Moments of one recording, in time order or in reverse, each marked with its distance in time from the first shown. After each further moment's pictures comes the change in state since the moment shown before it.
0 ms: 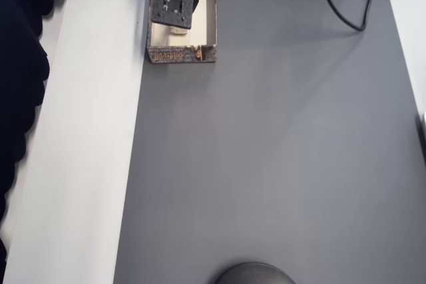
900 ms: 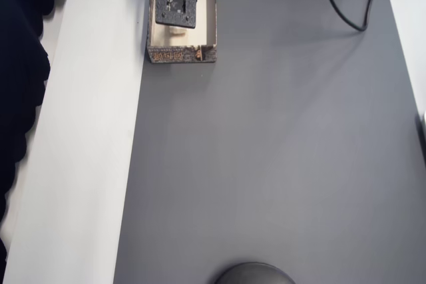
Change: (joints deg) arm 0.0 0.0 -0.4 -2.5 5.9
